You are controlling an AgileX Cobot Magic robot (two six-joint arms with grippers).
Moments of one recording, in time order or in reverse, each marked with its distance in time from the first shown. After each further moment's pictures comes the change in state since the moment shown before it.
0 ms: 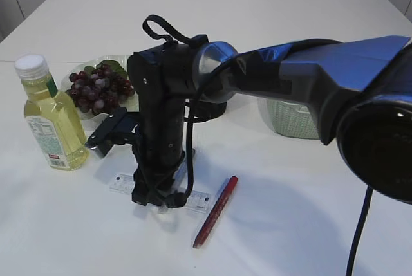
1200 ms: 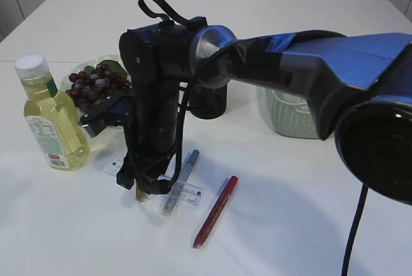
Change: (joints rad) left arm 0.000 0.000 0.000 0.000 0.000 0.000; right arm 0.000 0.001 -0.102 0.018 0.096 0.130
